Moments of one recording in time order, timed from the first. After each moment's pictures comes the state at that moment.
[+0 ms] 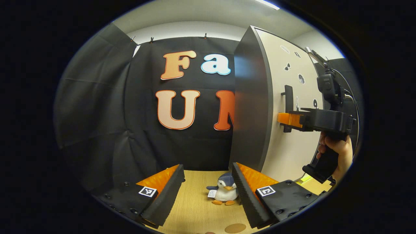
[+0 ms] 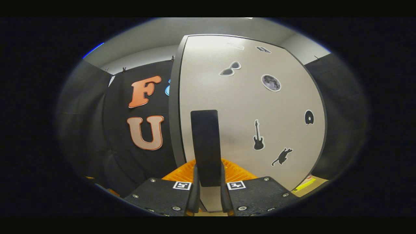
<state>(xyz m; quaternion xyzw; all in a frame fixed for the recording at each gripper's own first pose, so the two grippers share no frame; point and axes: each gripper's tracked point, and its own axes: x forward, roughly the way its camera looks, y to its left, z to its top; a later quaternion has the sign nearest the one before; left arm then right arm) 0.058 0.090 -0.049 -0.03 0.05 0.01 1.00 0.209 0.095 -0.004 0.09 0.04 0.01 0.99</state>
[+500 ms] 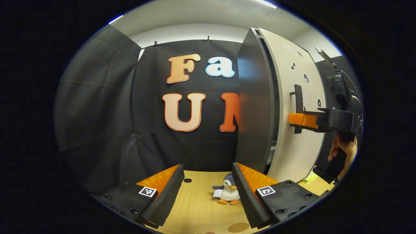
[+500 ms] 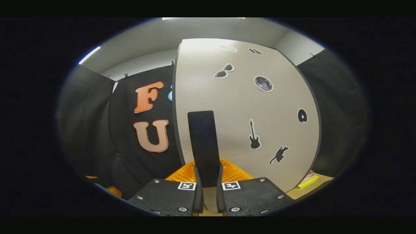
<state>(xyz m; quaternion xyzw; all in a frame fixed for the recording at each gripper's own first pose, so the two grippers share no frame) 0.058 0.096 -0.051 -0.02 0.05 0.04 1.00 0.188 0.090 0.004 0.12 0.02 0.04 0.99</state>
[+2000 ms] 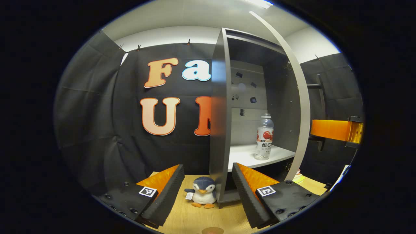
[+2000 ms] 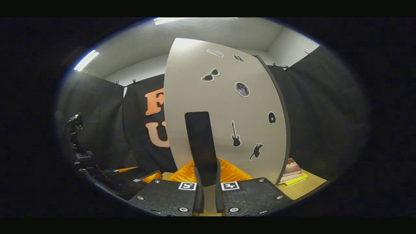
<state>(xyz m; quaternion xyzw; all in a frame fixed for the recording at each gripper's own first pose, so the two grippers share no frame) 0.074 -0.030 -0.033 -0.01 0.02 -0.02 1.00 0.145 0.062 0.005 0.13 0.03 0.09 0.99</state>
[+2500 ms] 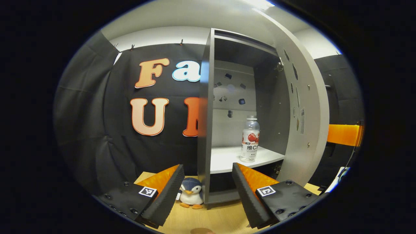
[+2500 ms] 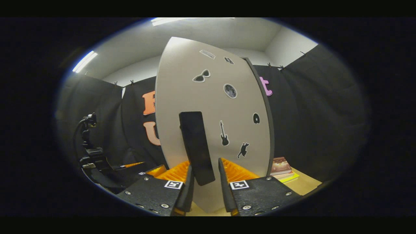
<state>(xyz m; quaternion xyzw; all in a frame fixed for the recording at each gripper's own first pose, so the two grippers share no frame) 0.073 -0.075 -0.027 -0.02 0.01 -0.05 1.00 0.134 0.035 0.001 0.12 0.03 0.07 0.99</state>
